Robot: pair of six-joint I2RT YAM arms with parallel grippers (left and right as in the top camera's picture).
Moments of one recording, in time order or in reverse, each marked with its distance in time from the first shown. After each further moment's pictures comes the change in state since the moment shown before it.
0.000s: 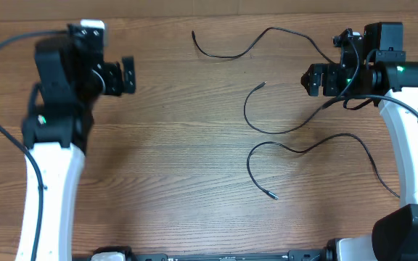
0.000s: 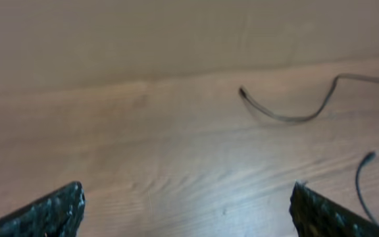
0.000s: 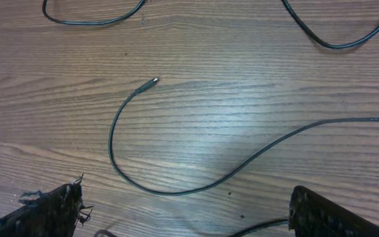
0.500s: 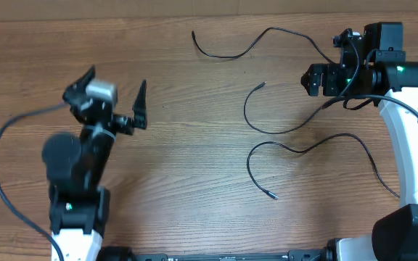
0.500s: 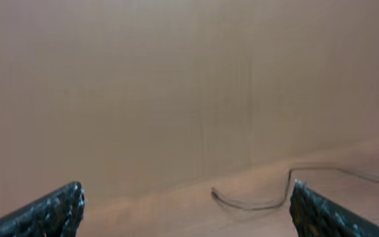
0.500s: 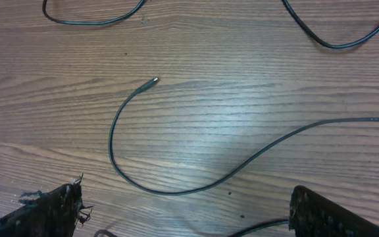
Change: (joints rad) left arm -0.021 -0.473 -0.650 0.789 0.133 0.017; right arm 0.000 0.000 0.000 -0.001 0.000 0.000
